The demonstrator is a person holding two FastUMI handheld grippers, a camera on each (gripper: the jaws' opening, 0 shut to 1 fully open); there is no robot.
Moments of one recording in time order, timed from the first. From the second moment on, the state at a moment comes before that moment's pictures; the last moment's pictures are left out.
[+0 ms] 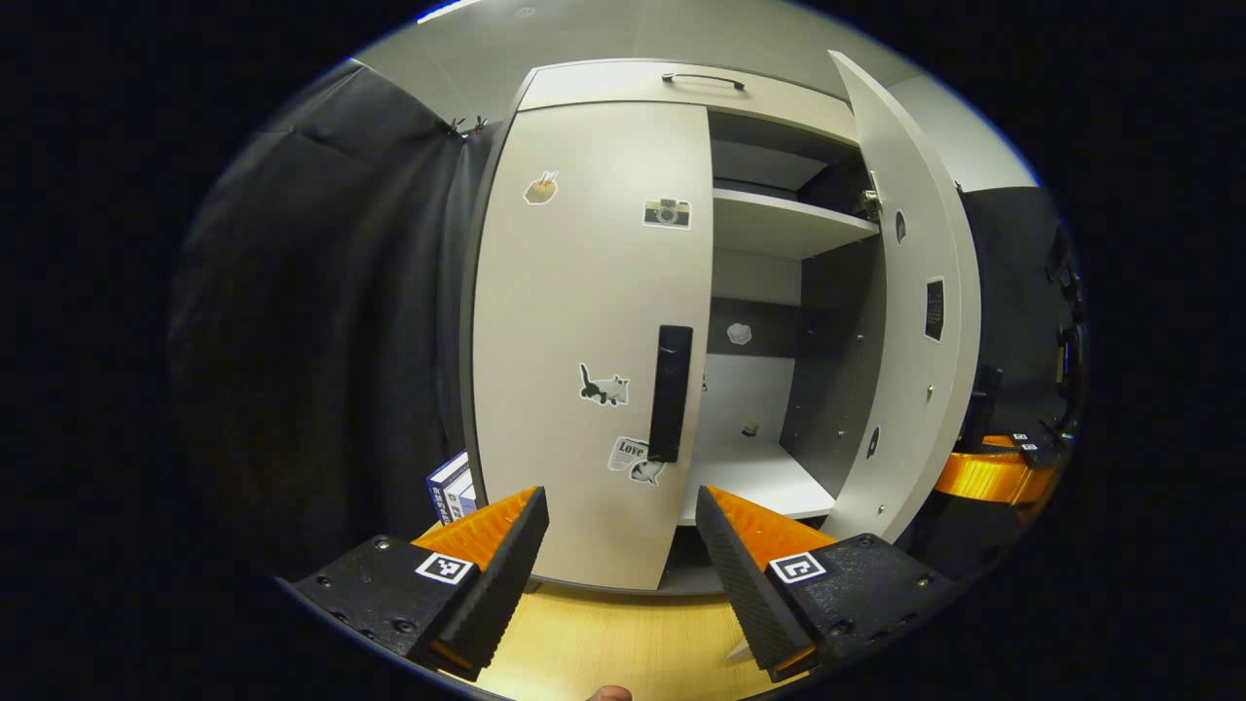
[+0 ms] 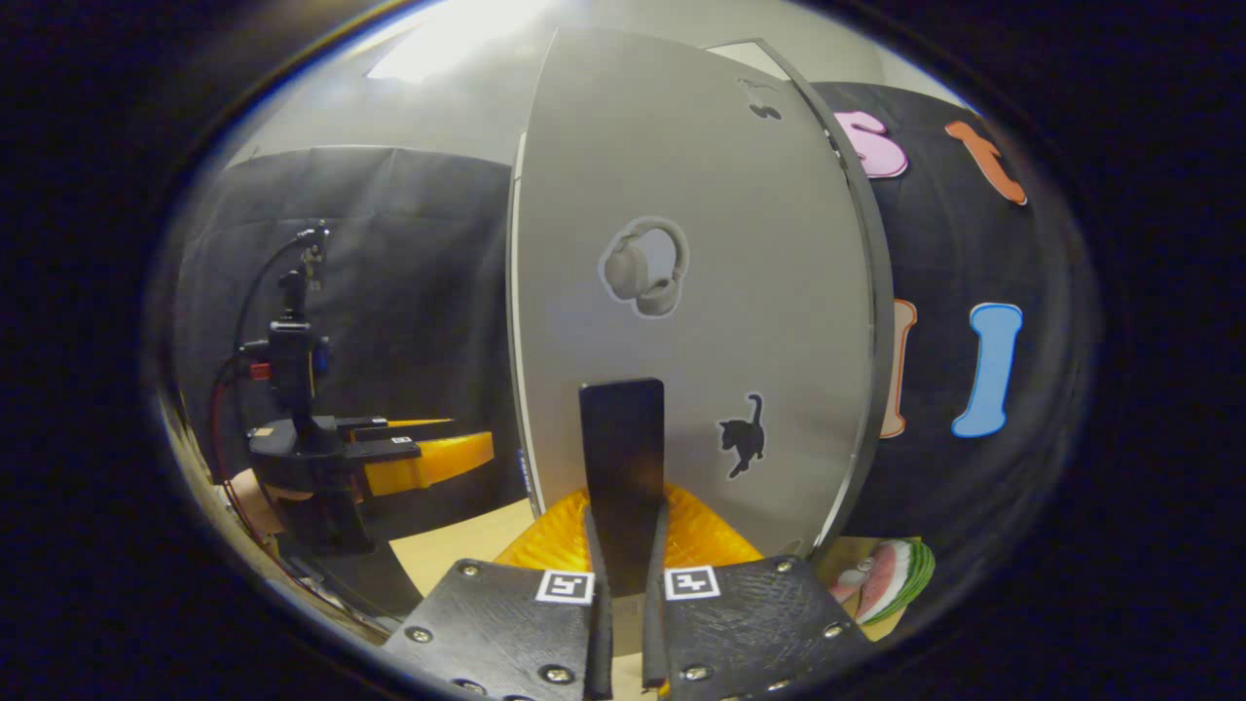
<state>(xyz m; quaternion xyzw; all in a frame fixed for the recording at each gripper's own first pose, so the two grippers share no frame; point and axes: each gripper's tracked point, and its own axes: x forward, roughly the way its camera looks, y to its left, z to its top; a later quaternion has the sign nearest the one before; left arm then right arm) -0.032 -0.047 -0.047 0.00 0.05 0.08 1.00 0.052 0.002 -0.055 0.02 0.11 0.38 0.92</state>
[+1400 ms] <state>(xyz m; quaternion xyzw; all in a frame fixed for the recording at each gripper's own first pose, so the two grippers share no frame) -0.030 -0.111 -0.057 -0.01 0.06 0.06 1.00 0.066 -0.086 -0.050 0.06 0.10 0.40 0.91</state>
